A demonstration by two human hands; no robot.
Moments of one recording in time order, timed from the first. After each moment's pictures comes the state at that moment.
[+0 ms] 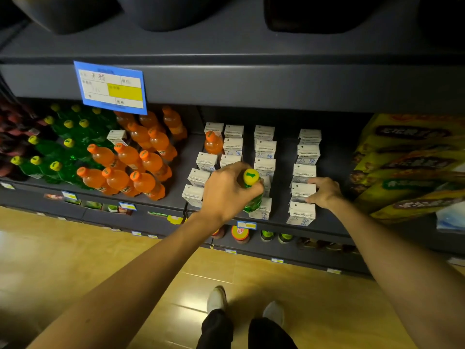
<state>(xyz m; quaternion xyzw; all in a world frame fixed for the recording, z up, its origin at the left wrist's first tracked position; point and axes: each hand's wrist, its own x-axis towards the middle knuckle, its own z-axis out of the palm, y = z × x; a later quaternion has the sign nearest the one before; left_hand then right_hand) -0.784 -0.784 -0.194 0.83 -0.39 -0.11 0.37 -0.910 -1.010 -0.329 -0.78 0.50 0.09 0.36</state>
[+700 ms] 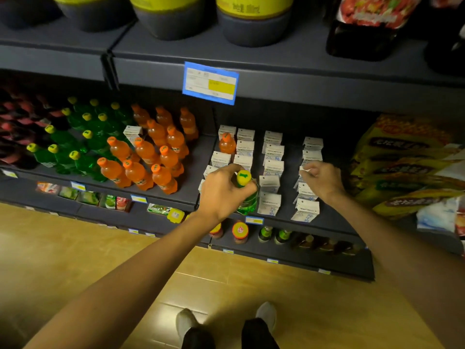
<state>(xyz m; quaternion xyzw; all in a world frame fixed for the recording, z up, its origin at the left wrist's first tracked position) -0.774 -0.708 -0.165 0.84 -0.34 -0.11 0.41 -0.895 -0.935 -0.224 -0.83 0.43 -0.13 0.33</state>
